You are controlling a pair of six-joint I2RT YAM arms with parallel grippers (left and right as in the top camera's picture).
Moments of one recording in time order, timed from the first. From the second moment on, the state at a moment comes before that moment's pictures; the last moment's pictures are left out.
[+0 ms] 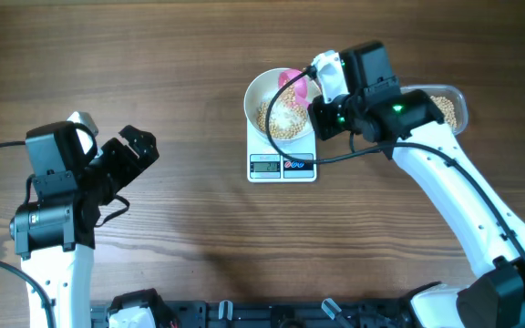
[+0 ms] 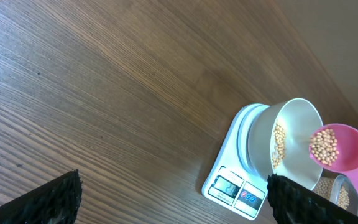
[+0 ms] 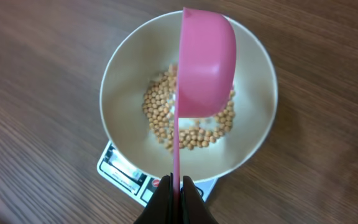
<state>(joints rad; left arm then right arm) 0.19 1.00 0.98 -0.88 0.25 -0.55 0.40 1.57 1.33 -0.71 -0.22 -0.03</state>
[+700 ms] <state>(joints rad) 0.19 1.00 0.98 -0.88 0.25 -0.55 0.60 1.57 1.33 -0.71 0.18 -0.19</state>
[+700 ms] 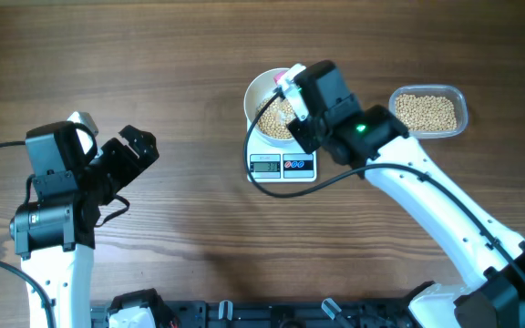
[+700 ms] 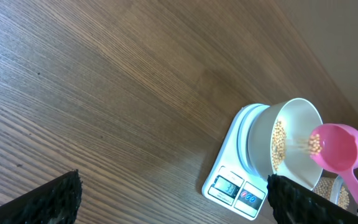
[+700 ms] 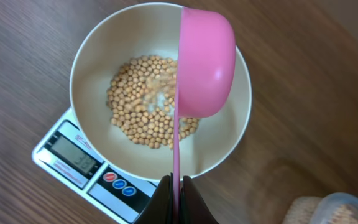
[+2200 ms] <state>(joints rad) 0.19 1.04 0.98 -0.87 0.25 -0.55 -0.14 1.47 1.37 -0.95 0.07 -0.06</state>
